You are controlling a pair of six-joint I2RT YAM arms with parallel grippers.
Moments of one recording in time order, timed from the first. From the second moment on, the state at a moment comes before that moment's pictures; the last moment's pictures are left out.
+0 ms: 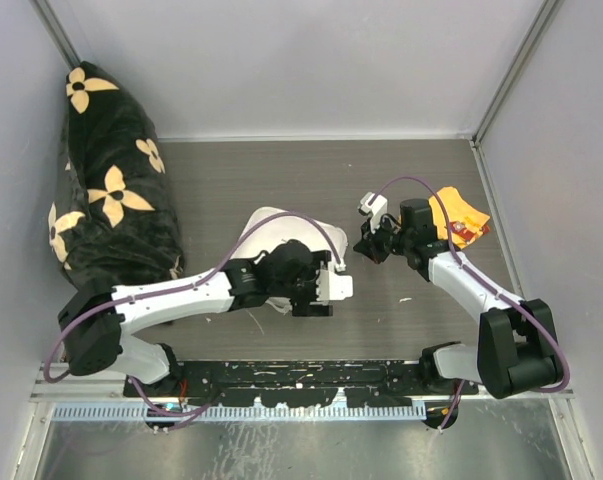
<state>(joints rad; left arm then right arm) -1.08 1.40 0.97 -0.25 0.15 0.60 0.23 1.28 0.69 -0.08 -0.59 -0.34</state>
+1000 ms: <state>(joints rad) -1.13 1.36 0.83 -0.26 -0.11 0.70 0.24 1.27 0.70 -0.15 -0.62 -0.44</state>
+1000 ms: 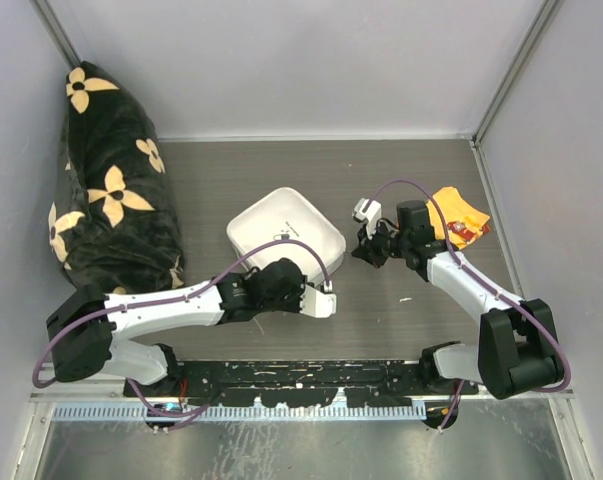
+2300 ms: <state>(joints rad) -1.12 1.74 1.22 -0.23 -0.09 0.35 0.15 1.32 0.99 -0.32 -0.43 -0.28</state>
